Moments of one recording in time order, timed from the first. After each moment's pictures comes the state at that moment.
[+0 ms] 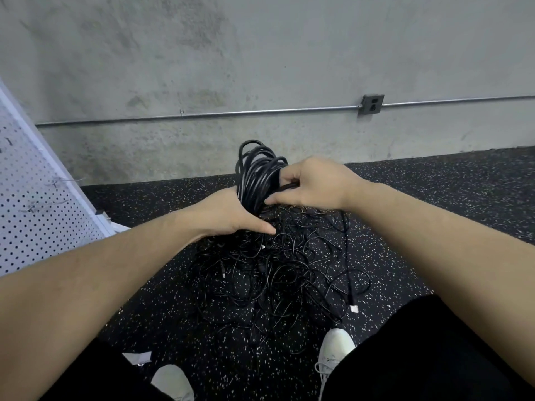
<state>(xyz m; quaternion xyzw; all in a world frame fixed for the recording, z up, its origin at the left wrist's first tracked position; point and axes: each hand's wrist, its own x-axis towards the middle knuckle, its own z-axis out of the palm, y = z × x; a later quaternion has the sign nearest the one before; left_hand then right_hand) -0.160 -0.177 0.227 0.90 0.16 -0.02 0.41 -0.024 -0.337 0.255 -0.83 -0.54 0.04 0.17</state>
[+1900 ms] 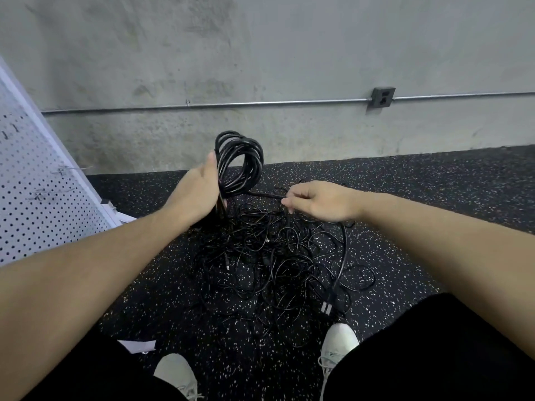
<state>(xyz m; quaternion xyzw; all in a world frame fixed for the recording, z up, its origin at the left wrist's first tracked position) -0.174 -0.144 0.217 0.85 0.34 0.15 0.37 -0.017 -0.337 0.216 -0.81 -0.52 0.21 0.15</state>
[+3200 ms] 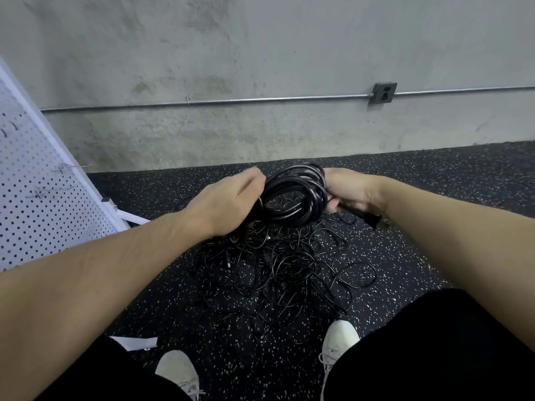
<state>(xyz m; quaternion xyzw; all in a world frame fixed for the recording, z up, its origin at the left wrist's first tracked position) -0.177 -0.175 0.215 0.94 0.11 0.10 0.32 0.021 -0.346 0.208 -0.70 -0.30 0.49 0.43</state>
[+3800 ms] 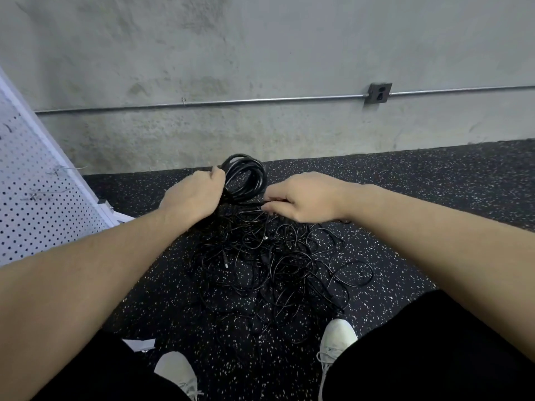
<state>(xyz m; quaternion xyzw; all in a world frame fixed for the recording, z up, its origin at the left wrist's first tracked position) -0.159 -0.140 0.208 0.90 0.36 0.10 0.24 -0.042 -0.327 0.234 -0.77 -0.63 0.06 0.04</state>
